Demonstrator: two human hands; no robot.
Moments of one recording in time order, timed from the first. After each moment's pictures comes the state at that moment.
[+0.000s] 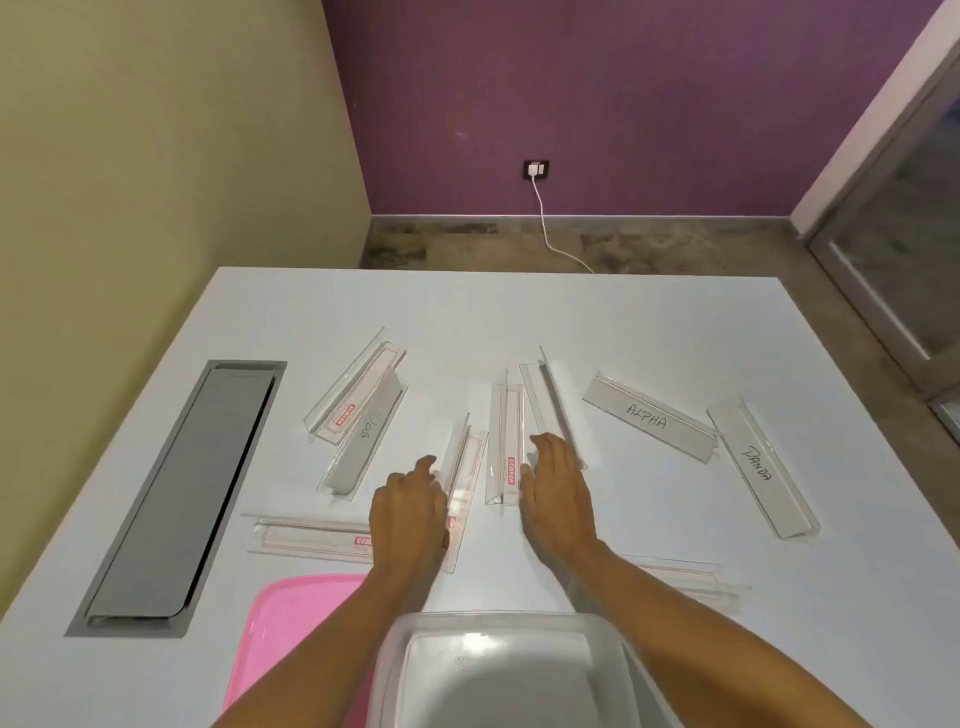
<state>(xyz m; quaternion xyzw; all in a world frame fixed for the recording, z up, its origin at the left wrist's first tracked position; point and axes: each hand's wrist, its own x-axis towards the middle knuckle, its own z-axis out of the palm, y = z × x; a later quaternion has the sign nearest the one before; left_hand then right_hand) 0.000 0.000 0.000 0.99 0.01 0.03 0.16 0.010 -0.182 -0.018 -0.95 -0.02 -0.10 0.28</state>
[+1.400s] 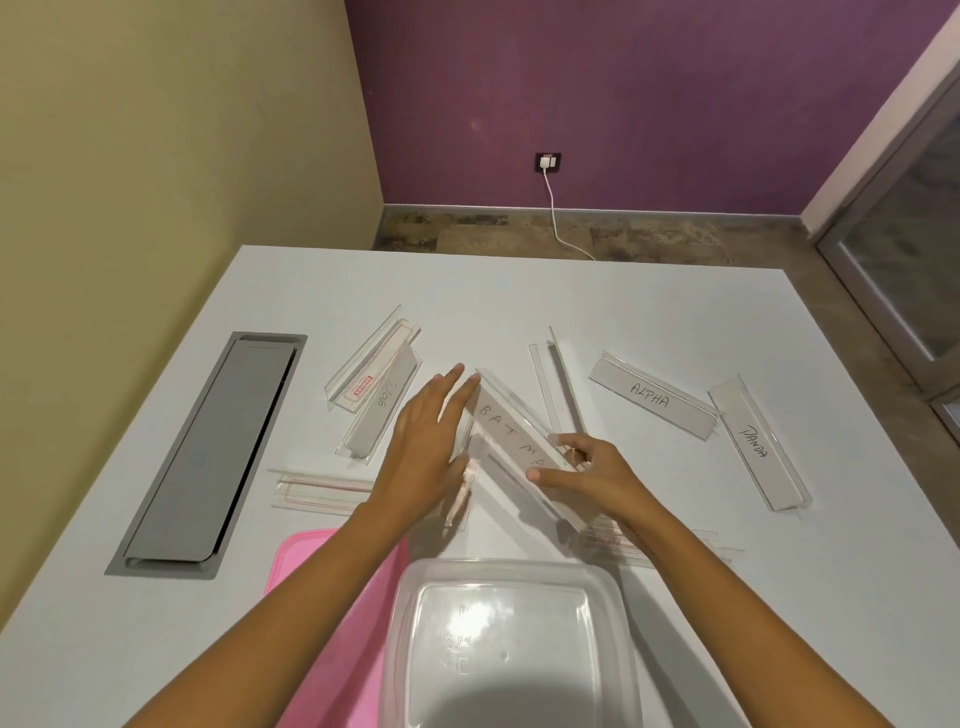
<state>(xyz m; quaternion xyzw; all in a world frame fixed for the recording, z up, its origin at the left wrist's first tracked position) -0.007 0.014 0.064 0.96 -0.18 0.06 0.21 -0.029 -0.213 0.070 -0.80 0.13 0.20 0.55</state>
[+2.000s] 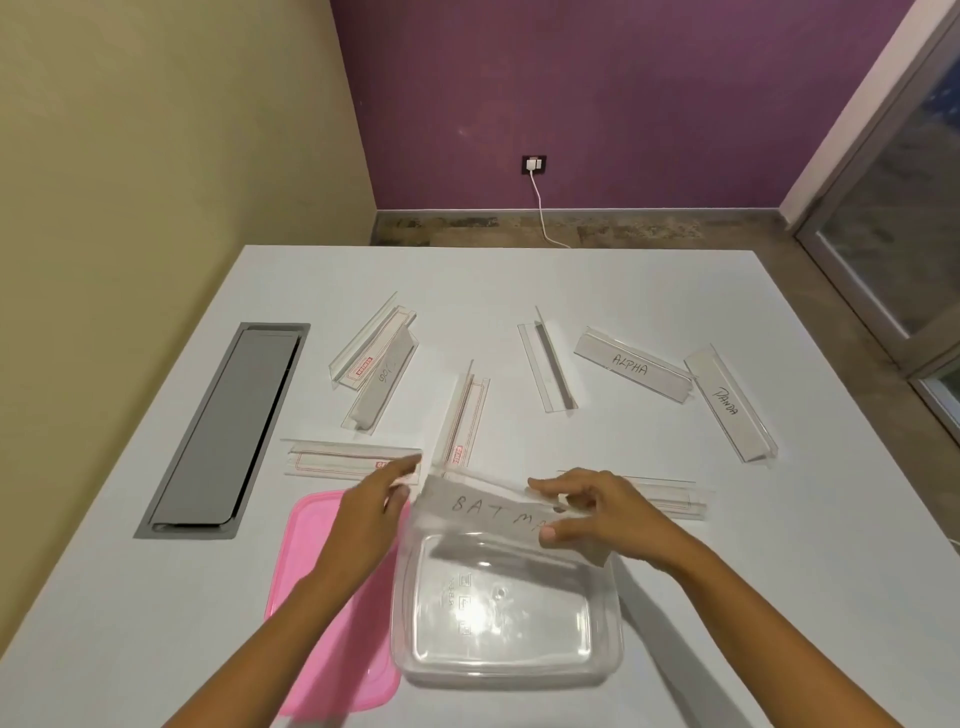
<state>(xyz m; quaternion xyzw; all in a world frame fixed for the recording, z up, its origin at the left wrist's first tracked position) -0.122 0.057 0.060 0.90 0.00 -0.07 0.43 -0.128 -0.226 0.095 -0.84 -0.02 0.26 0.48</state>
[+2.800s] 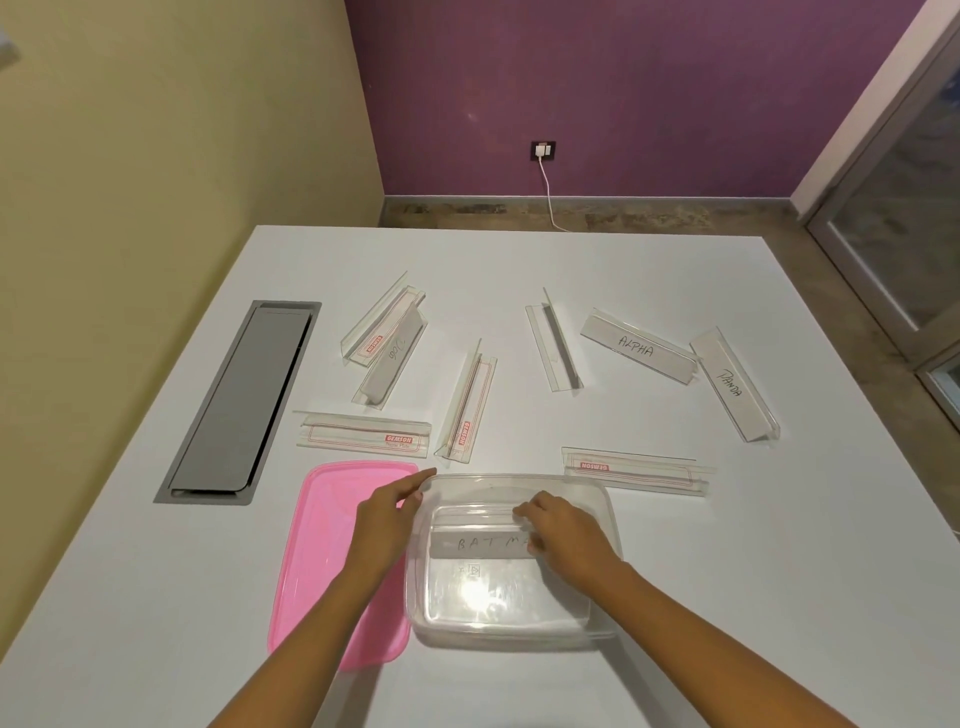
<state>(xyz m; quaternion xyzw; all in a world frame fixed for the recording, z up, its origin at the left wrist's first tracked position) -0.157 0.049 0.043 0.85 0.12 -0.13 0.49 -0.161 -0.186 -0.012 -0.96 -0.17 0.15 0.14</state>
